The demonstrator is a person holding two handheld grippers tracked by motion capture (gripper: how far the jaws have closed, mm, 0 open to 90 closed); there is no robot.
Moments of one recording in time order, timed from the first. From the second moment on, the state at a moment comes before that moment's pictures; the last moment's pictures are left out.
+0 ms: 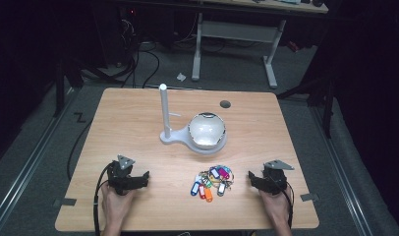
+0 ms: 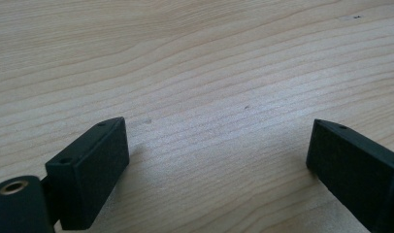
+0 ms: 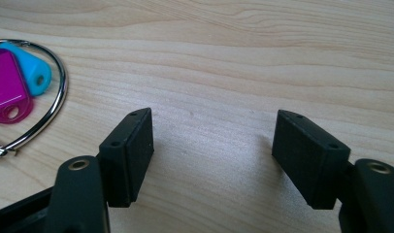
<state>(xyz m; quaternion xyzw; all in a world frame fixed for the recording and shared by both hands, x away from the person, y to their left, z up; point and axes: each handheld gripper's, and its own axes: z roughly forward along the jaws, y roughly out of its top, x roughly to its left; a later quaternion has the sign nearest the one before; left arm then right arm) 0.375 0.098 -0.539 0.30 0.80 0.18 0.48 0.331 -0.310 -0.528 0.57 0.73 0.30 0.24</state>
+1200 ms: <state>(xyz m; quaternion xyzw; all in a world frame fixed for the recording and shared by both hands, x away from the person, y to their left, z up) 0.375 0.098 -0.539 0.30 0.80 0.18 0.48 0.318 -0.247 -0.506 0.46 0.79 0.35 0.18</state>
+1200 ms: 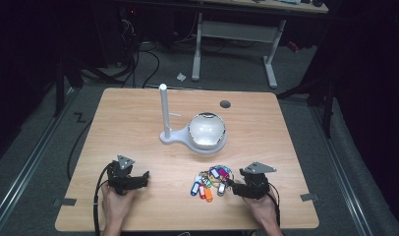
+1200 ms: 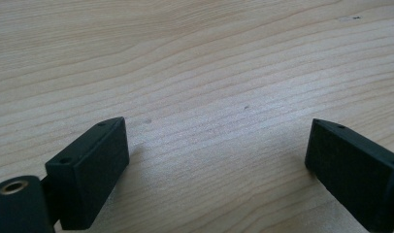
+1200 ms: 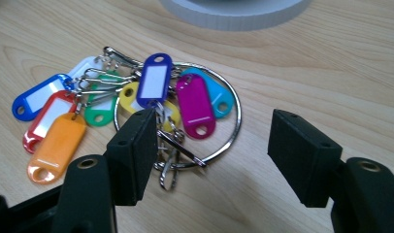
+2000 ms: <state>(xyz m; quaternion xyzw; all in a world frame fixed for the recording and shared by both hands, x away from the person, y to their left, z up) 0.375 0.098 -0.539 0.30 0.80 0.18 0.48 0.344 -0.218 -0.516 0.44 0.82 0.33 0.16</state>
